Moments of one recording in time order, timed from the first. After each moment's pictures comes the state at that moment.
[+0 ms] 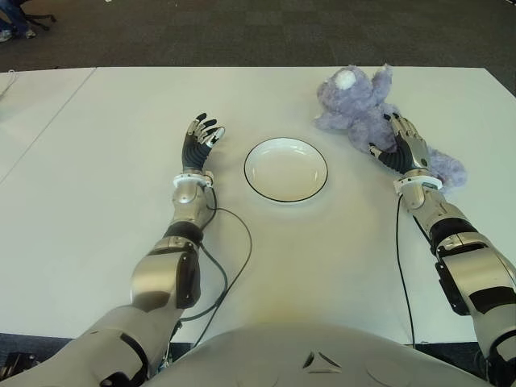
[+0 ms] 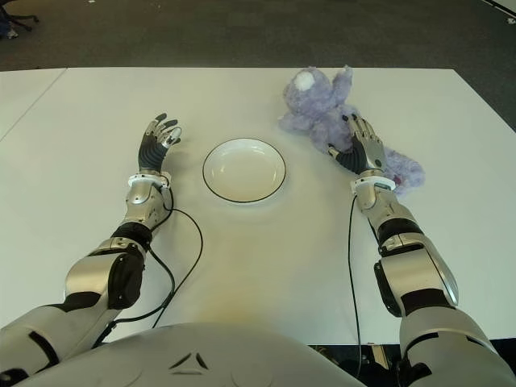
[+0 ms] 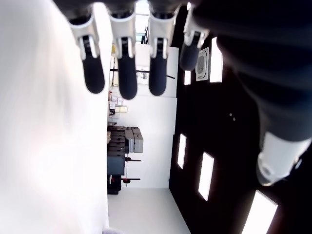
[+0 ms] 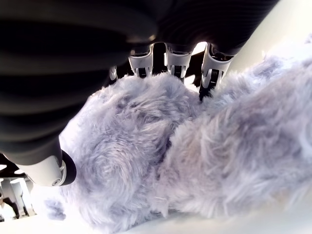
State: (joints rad) left arm -0.55 0.04 0.29 1.15 -0.04 -0.61 -0.06; right arm -0.61 -0.56 0.30 1.19 -0.58 -0.47 -0.57
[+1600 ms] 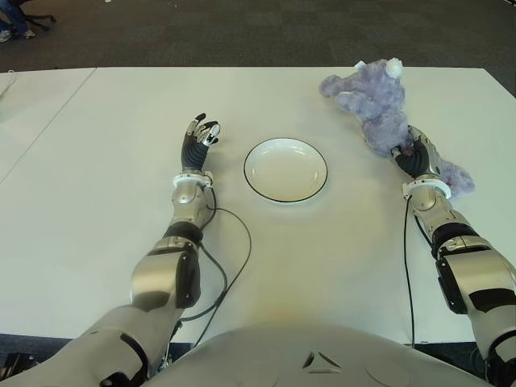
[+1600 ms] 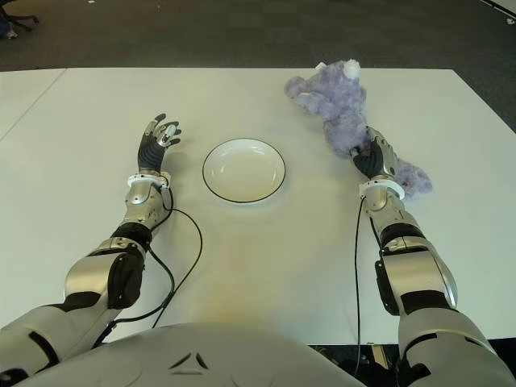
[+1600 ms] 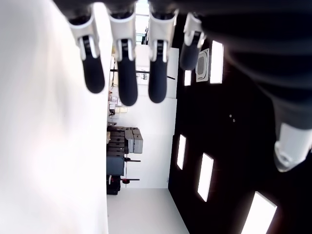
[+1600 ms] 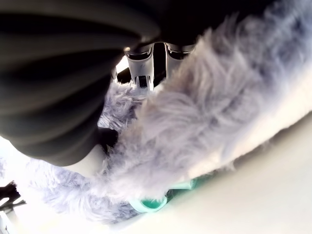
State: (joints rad) left arm -0.55 0.04 0.30 1.15 -0.04 -0.61 -0.06; right arm -0.60 -0.55 0.19 1.26 -0.40 -0.46 -0.46
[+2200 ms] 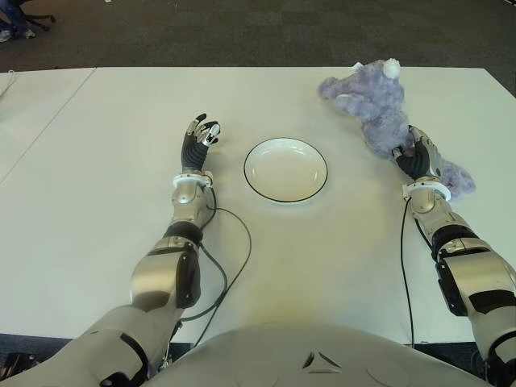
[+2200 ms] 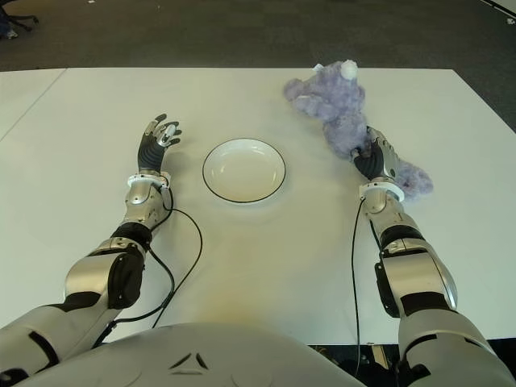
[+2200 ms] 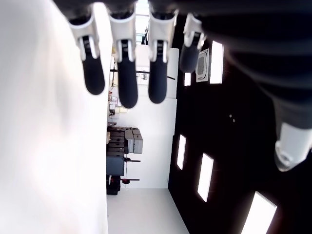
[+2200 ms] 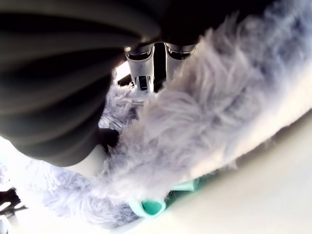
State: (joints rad) left arm -0.55 0.04 0.30 1.15 -0.04 -0.61 -0.06; right arm -0.58 -0.55 0.20 1.26 -0.41 -0.50 -0.53
